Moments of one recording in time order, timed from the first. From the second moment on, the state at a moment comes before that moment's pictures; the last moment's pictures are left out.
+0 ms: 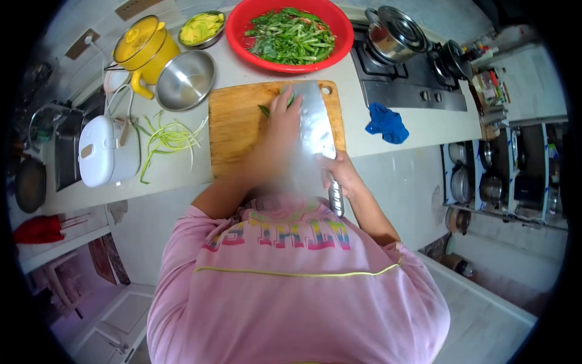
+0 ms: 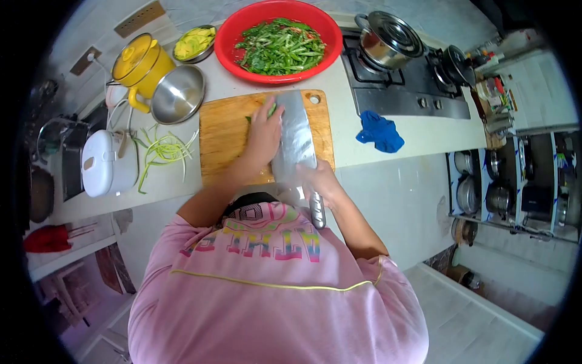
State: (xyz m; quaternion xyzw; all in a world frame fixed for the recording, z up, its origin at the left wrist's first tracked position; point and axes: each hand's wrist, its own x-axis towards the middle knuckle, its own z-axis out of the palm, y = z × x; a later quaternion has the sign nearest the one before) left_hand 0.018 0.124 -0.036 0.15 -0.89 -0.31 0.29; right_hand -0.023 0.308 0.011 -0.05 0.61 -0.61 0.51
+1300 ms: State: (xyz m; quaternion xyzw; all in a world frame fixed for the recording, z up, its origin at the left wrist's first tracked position) left_hand -0.082 -0.025 0.034 0.11 -0.91 -0.21 0.35; right_hand -0.069 0.372 -0.041 -0.01 0.68 -0.63 0.37
